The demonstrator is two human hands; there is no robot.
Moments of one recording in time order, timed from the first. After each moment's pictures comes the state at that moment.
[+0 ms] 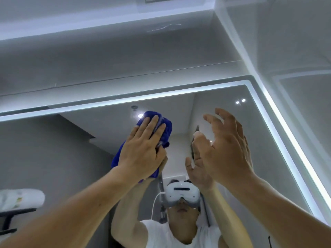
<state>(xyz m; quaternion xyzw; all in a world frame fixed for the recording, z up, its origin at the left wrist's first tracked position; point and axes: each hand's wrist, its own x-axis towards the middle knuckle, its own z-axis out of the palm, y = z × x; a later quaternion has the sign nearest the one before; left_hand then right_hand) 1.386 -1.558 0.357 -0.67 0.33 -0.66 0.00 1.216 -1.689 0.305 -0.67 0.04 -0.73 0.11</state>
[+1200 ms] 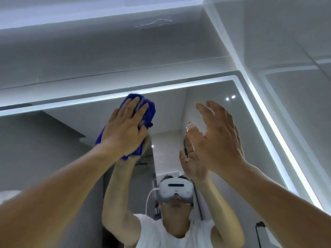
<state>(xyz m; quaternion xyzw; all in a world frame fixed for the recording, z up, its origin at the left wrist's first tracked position) 1.386 -1.551 0.403 -0.67 0.33 -0.66 -0.03 1.214 -1.710 0.311 -0.68 0.03 -0.73 0.09</state>
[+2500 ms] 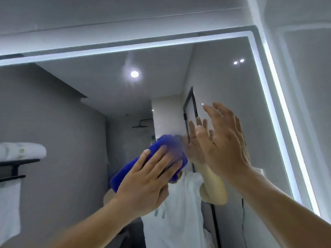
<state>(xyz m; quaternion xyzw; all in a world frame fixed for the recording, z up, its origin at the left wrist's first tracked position) 1.405 -1.542 0.164 -0.61 0.45 -0.64 0.13 1.227 -1.694 0.214 -0.69 0.04 -0.72 0.08</state>
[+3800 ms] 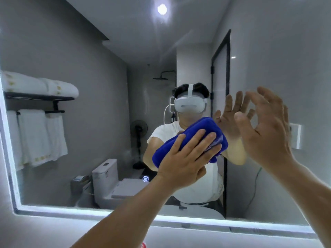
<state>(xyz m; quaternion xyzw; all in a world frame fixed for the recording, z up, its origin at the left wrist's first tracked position) 1.408 -1.550 0.042 -0.61 0.47 -0.64 -0.01 1.240 -1.679 0.126 -0.74 0.07 -0.66 0.11</state>
